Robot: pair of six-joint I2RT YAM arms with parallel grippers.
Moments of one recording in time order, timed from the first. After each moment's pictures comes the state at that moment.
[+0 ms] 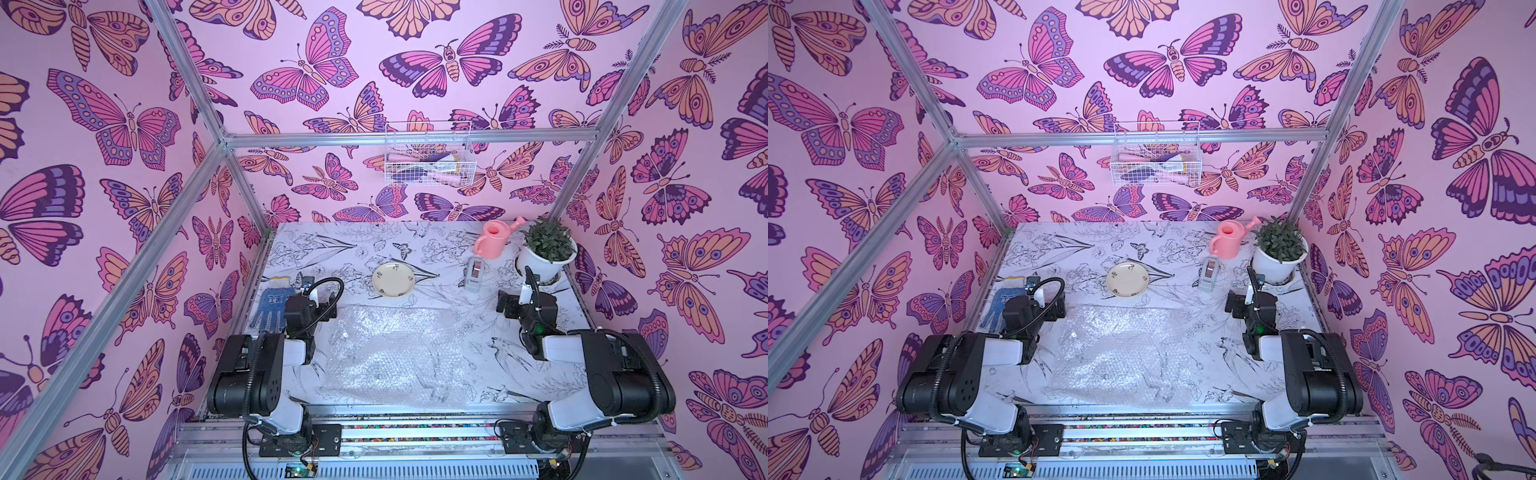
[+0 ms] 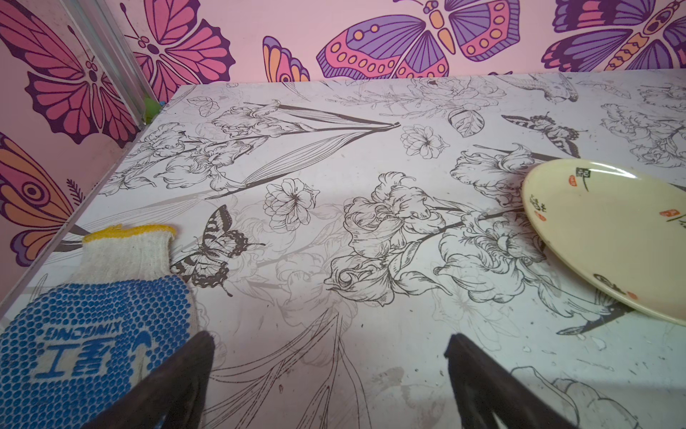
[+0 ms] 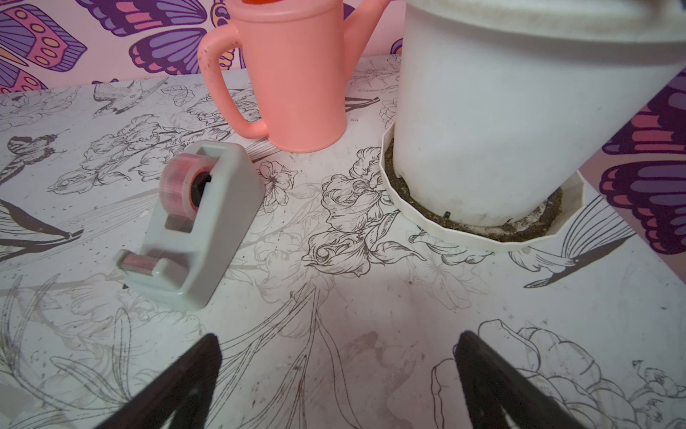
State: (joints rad) left arm 0.02 1.55 0.37 0.82 0.06 0.04; right arm -0.02 1.52 0.38 0.72 0.04 0.07
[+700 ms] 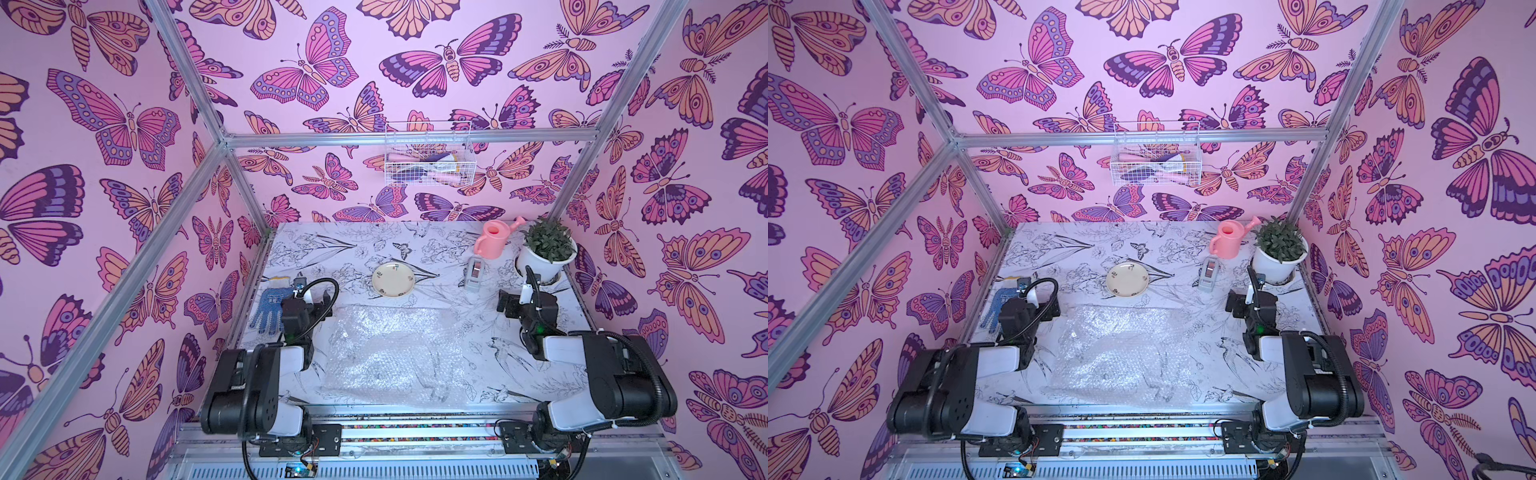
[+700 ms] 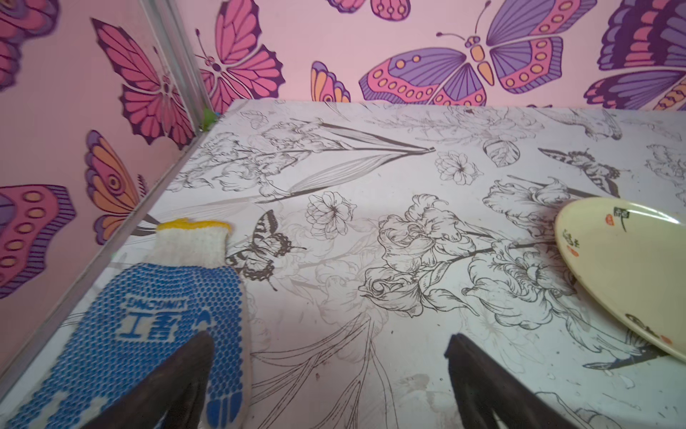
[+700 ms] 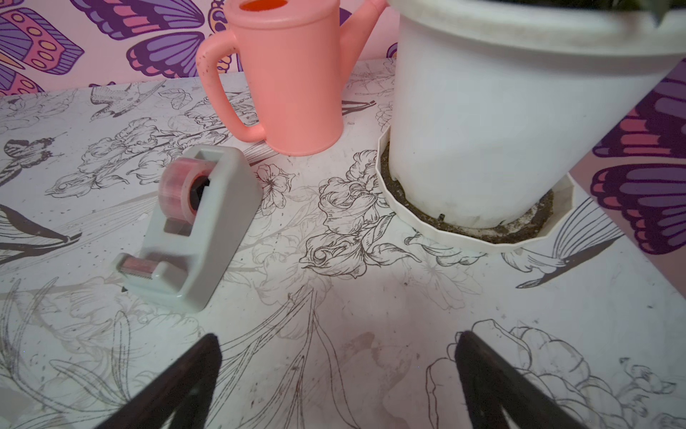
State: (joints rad) left arm 0.02 1.38 0.32 0.77 -0.08 -0.01; right arm -0.01 1.46 0.39 0.66 0.06 0.07
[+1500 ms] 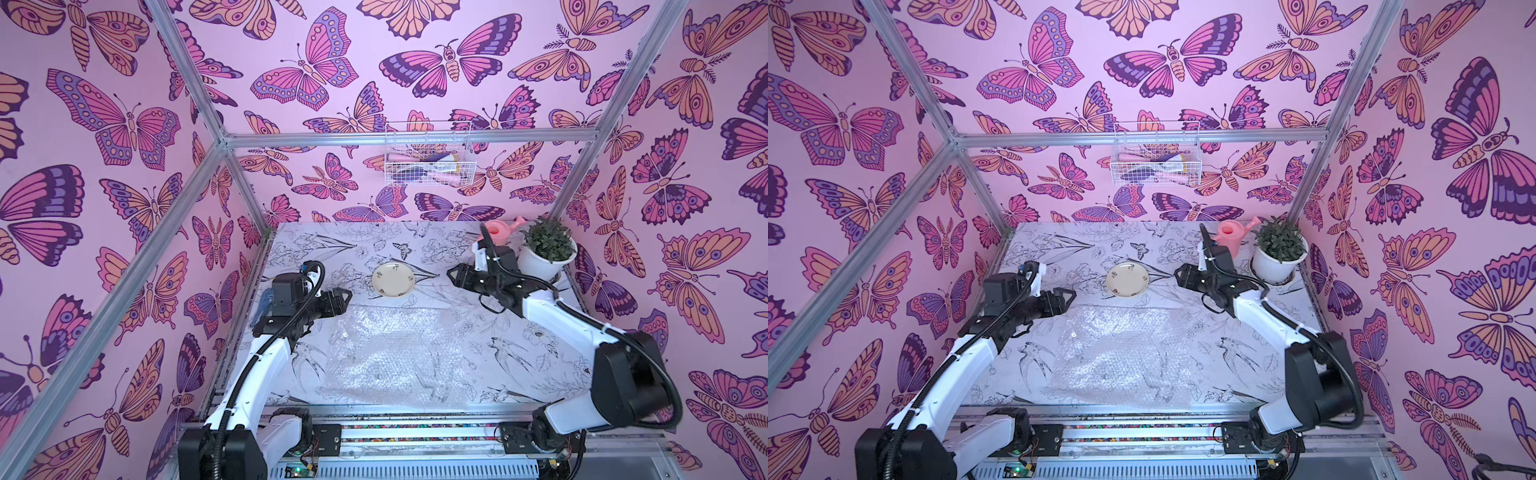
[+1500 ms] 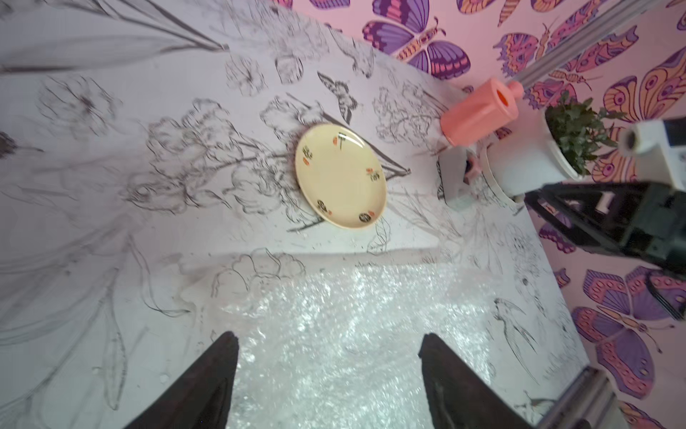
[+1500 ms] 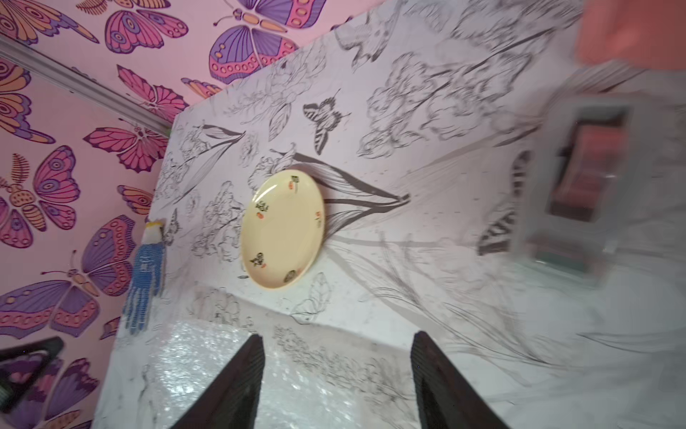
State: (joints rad) left arm -0.03 1.10 0.75 -0.36 0.52 -0.29; right arm 0.39 1.58 1.07 -0.14 -0.24 0.61
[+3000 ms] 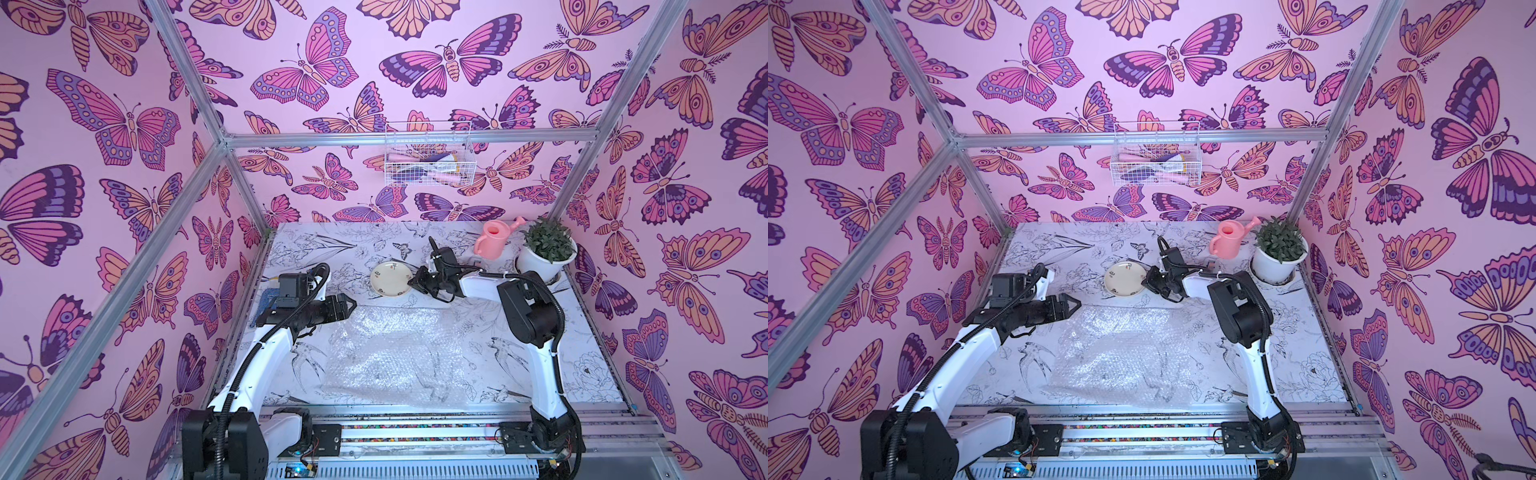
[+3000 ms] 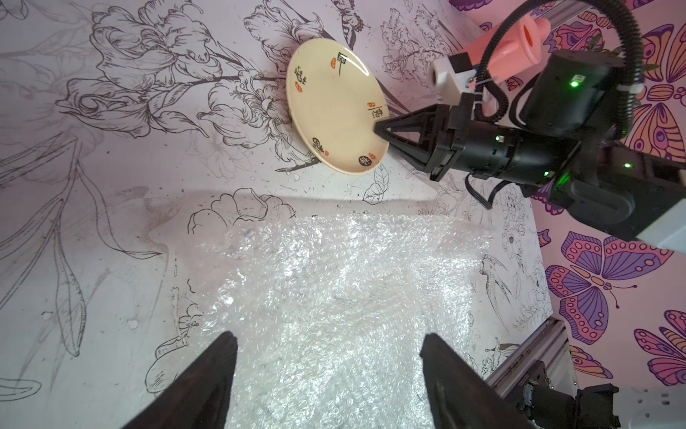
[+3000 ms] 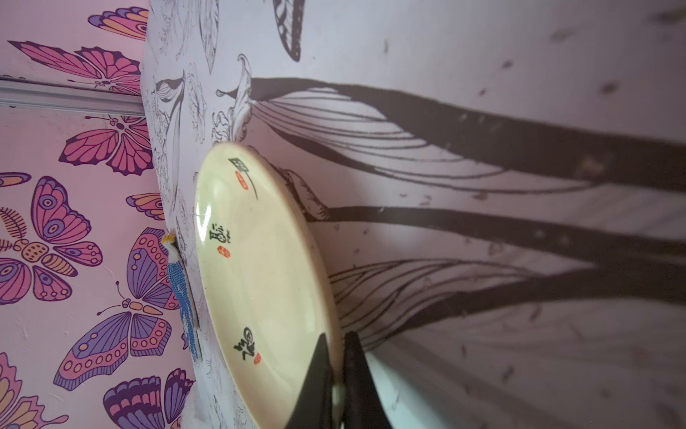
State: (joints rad) left arm -0.04 1.17 0.81 -0.50 0.55 -0.27; right arm 0.48 2.18 1.41 0.01 -0.41 0.97
